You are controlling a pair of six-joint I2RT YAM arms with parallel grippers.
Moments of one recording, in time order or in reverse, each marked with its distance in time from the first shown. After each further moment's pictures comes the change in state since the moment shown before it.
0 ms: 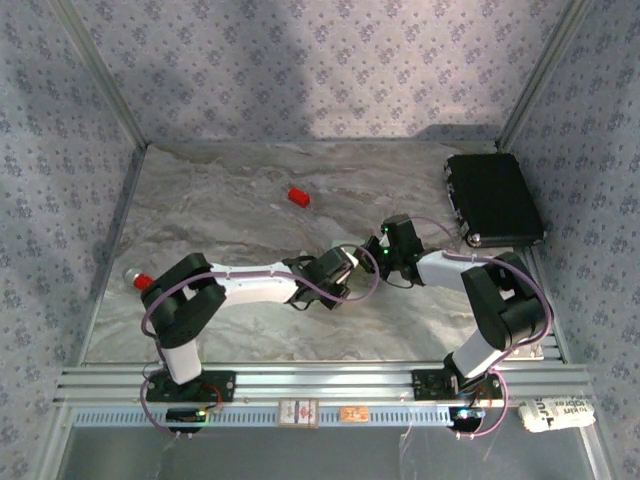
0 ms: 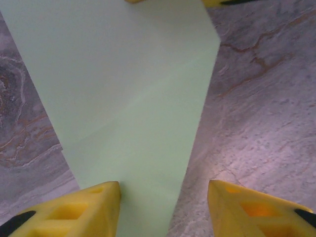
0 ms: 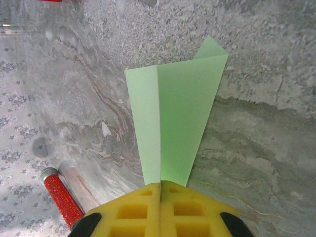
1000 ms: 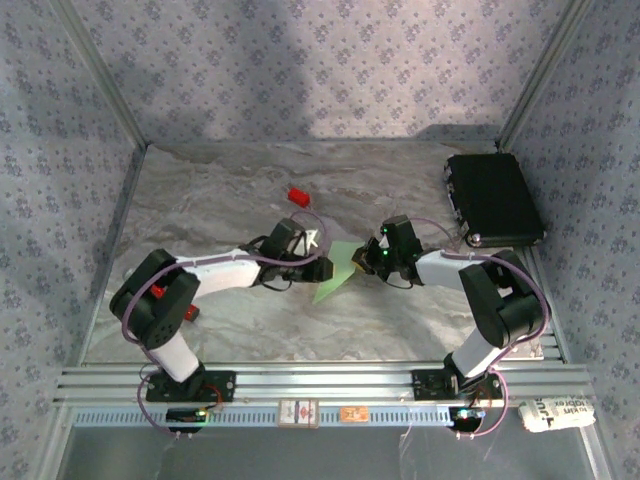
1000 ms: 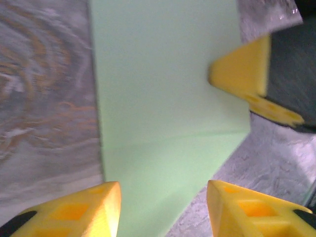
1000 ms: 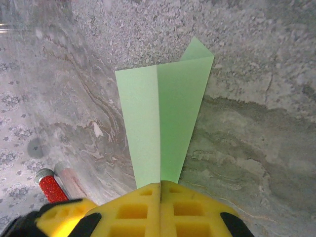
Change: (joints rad) left arm 0.285 -0.134 -0.179 0.251 0.513 -0.357; right arm 0.002 0.018 0.000 -0.002 0.001 0.000
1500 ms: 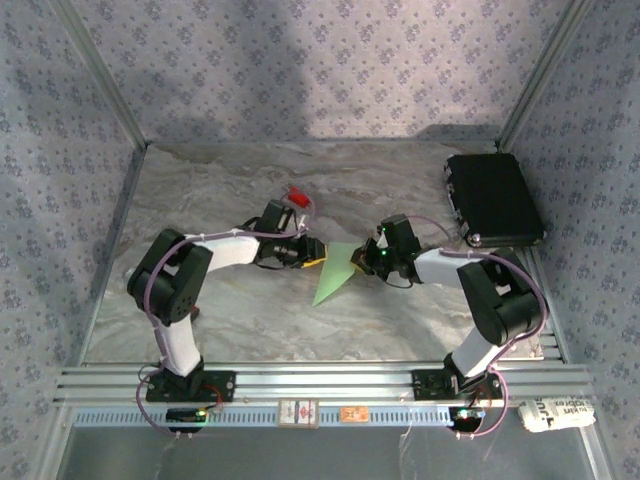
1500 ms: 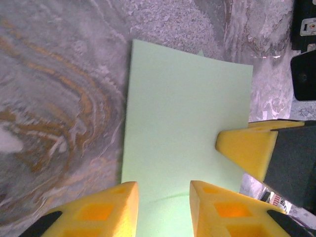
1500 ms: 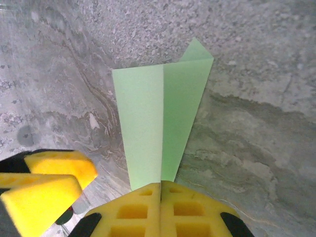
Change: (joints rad) left arm 0.186 0.159 0.123 -0.010 0.238 -0.154; right arm 0.002 0.013 0.014 -0.027 -0.016 -0.066
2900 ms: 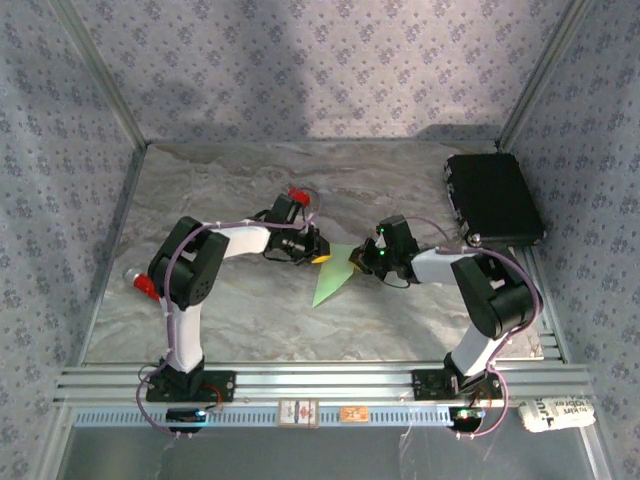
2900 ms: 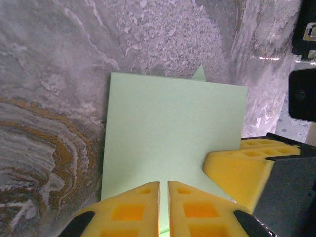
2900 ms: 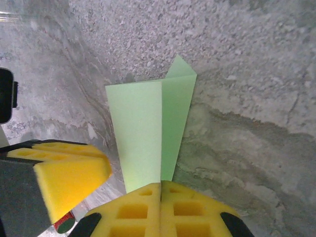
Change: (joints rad) left arm 0.005 0.175 0.167 -0.058 0.108 -0.047; right arm 0.009 0.051 0.002 0.078 0.005 0.025
